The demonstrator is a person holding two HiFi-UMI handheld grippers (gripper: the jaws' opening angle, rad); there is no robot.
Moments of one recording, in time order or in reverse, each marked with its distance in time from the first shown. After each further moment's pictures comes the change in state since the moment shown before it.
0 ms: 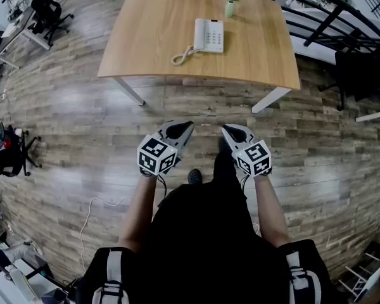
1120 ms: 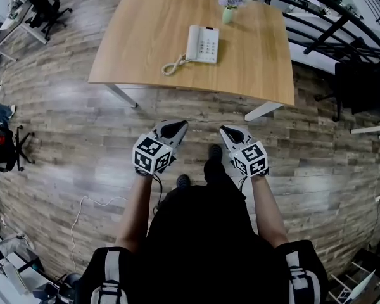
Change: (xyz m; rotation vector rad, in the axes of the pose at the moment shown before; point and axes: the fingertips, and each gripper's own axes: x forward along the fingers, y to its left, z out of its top) left arm 0.073 0.046 0.033 -0.058 0.007 0.056; right arm 0.024 -0.097 0.011 -0.013 0.071 0.012
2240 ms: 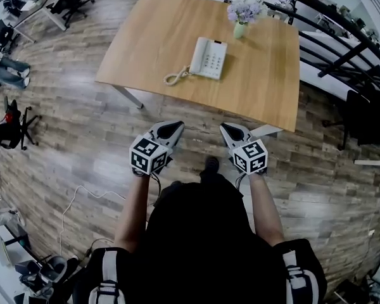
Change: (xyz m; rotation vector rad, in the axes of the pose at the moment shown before) left arm 0.047 0.021 0.038 -0.032 -0.017 0.167; right arm 0.024 -0.086 0.035 0.026 -0.056 0.126
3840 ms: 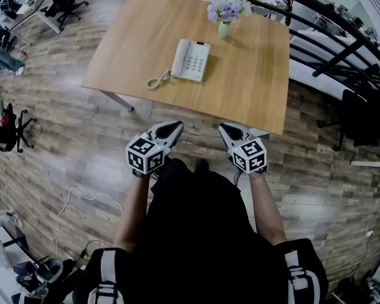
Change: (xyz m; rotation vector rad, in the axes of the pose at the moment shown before) left arm 0.072 -0.037 0.015 -0.109 -0.057 -0.034; right arm -0.034 -0.076 -0.018 -0.019 0.038 0.001
